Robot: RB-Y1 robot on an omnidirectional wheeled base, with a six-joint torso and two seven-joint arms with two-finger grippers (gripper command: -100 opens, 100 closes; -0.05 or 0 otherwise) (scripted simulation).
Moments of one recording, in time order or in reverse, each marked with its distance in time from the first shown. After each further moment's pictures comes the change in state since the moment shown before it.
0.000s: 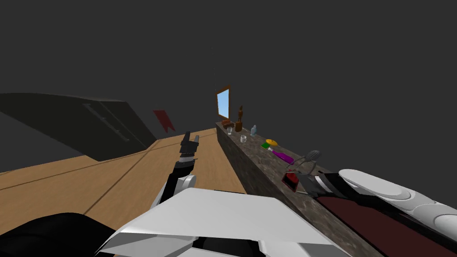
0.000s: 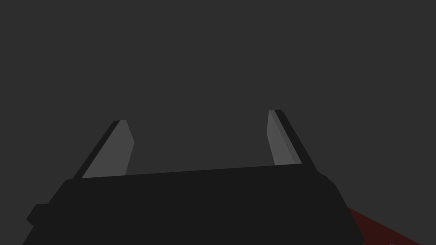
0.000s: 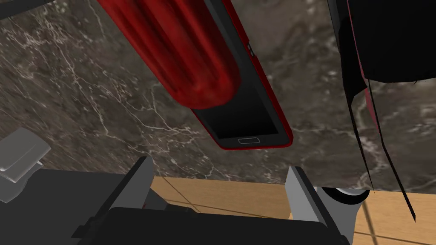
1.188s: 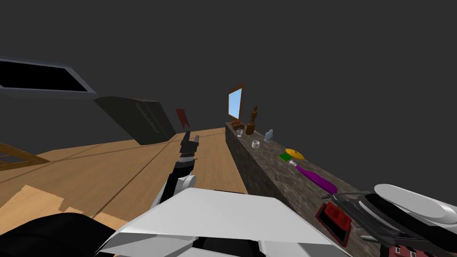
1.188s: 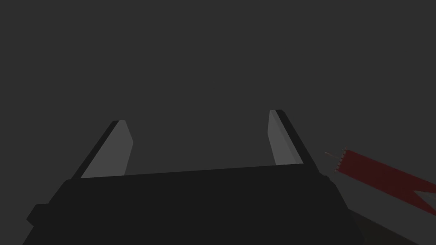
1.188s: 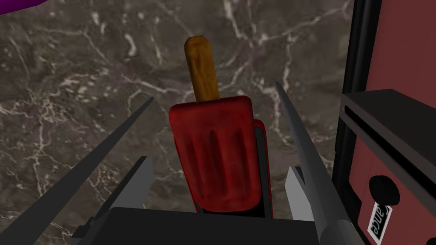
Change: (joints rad) left arm 0.000 0.000 0.000 0.000 0.000 0.000 0.000; right arm 0.040 -0.102 0.143 0.230 0.186 -0.009 0.207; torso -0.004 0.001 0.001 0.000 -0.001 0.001
